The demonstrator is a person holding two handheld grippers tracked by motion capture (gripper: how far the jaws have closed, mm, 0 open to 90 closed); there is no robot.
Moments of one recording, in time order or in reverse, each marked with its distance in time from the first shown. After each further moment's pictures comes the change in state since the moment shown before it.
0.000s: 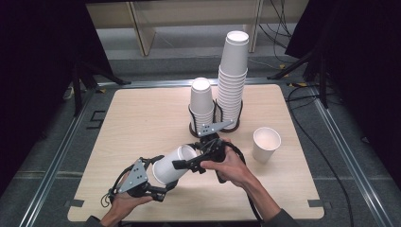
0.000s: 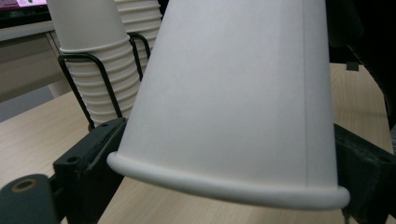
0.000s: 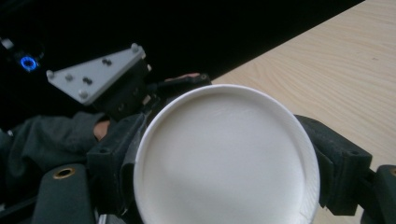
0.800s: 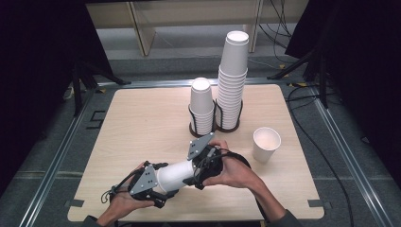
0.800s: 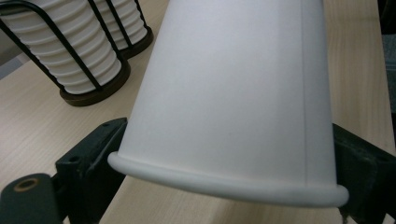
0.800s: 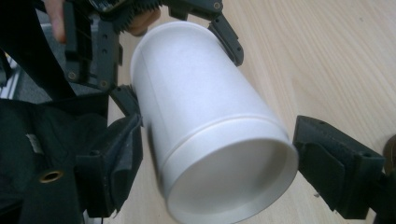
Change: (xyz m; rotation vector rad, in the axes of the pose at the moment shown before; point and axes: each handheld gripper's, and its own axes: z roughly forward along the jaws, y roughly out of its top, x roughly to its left) left arm -0.007 -0.005 0.008 0.245 -0.092 0.131; right arm 0.027 -0.006 0.008 0.442 -0.196 -0.354
